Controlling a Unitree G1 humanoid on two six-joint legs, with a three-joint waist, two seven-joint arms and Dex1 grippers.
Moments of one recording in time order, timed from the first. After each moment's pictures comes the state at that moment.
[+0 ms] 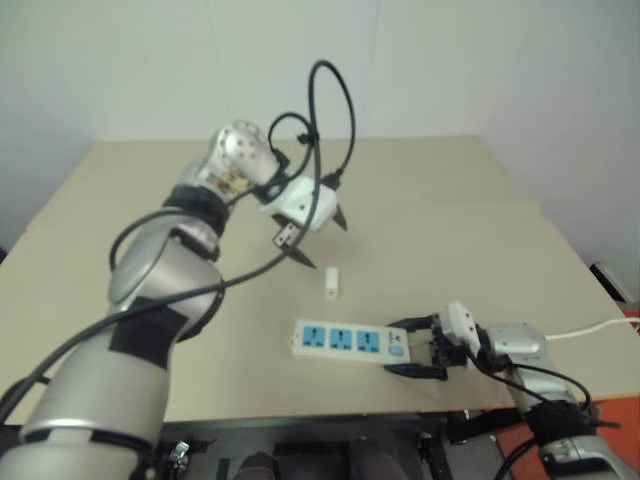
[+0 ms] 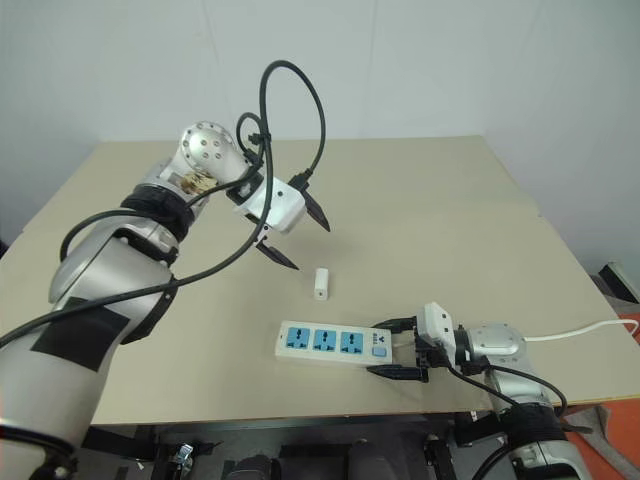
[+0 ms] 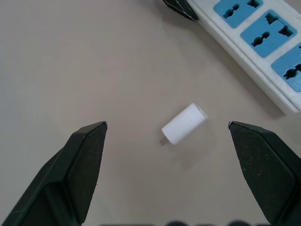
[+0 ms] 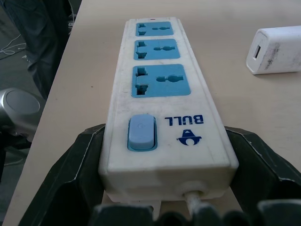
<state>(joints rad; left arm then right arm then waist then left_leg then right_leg) -1.57 0.36 -0.64 1.33 -0.07 -0.80 -1.61 -0.32 -0.58 0.07 0.36 0.33 -0.22 1.46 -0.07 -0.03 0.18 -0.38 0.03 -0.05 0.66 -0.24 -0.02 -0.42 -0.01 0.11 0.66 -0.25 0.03</state>
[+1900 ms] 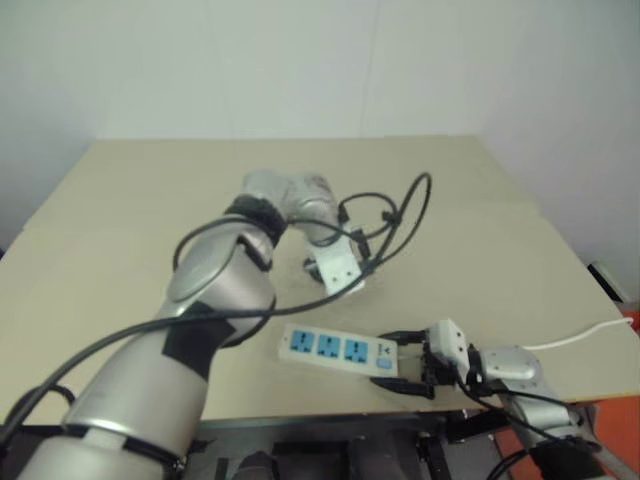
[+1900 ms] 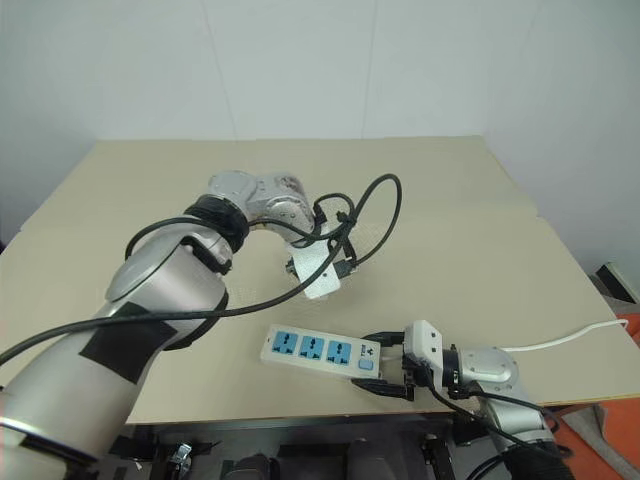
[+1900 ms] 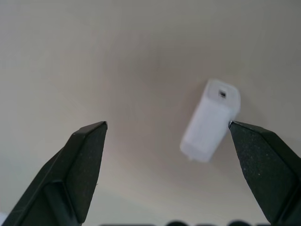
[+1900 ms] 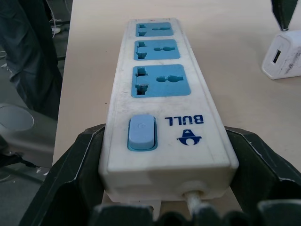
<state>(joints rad) -1.62 0.15 -0.70 1.43 0.74 -1.08 -1.05 -0.13 -0.58 0.11 0.07 0.33 -0.13 1.23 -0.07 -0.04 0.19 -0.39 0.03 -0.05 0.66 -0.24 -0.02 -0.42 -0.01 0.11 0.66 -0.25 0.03</state>
